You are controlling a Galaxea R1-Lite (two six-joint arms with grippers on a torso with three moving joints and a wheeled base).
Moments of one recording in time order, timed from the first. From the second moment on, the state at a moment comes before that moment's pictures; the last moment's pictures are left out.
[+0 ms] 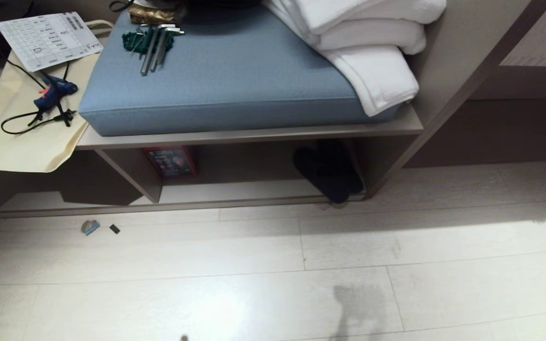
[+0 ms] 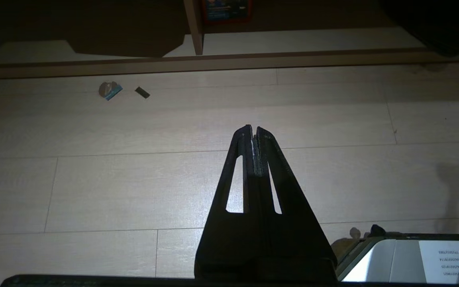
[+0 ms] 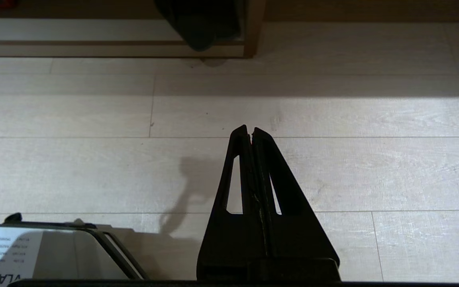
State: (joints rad) left arm 0.01 0.00 0.00 0.00 0.00 -0.02; right arm 0.00 0.00 0.00 0.00 0.00 0.00
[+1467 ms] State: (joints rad) left arm 0.01 0.00 0.00 0.00 0.00 -0.02; right arm 0.00 0.00 0.00 0.00 0.00 0.00
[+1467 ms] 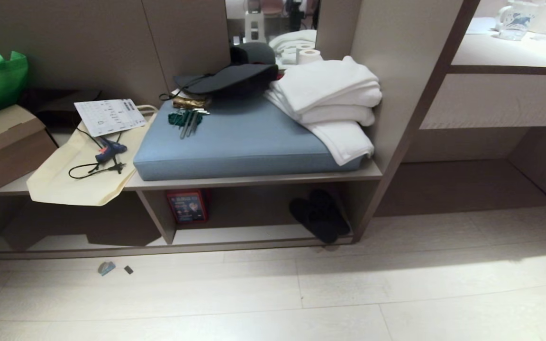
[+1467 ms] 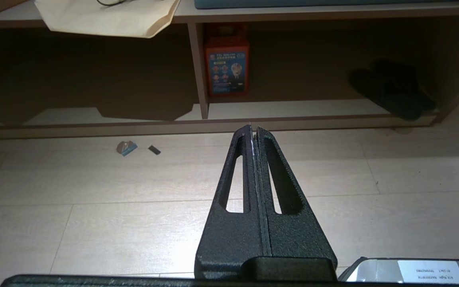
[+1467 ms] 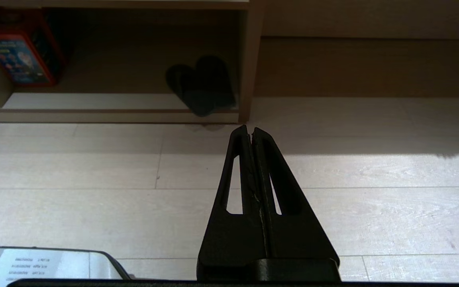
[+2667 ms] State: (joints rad) left arm 0.01 0.00 0.00 -0.01 0.00 -0.01; right arm 0.00 0.00 0.00 0.00 0.00 0.00
